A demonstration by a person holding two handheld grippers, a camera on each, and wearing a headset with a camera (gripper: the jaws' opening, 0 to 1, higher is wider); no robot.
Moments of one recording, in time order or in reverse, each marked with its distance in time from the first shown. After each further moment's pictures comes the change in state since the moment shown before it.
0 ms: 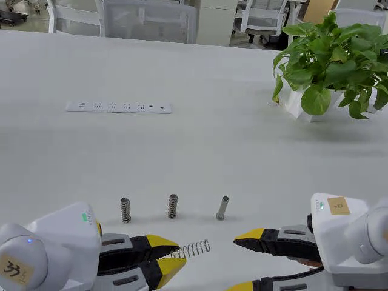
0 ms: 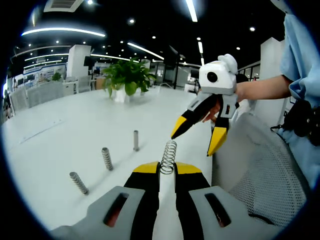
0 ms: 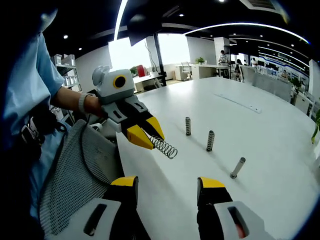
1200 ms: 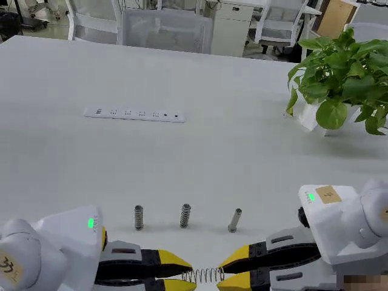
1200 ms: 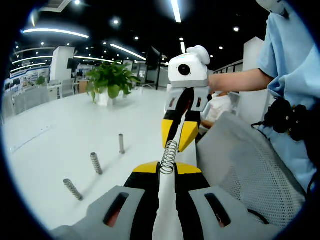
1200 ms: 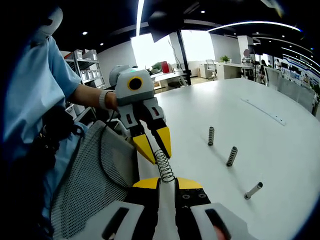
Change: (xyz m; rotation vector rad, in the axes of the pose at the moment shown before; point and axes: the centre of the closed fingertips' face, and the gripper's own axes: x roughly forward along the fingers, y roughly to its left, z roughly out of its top) left arm -0.009 -0.019 0.003 0.041 0.003 -0.158; right arm 0.012 0.021 0.021 -0.082 0.042 0.198
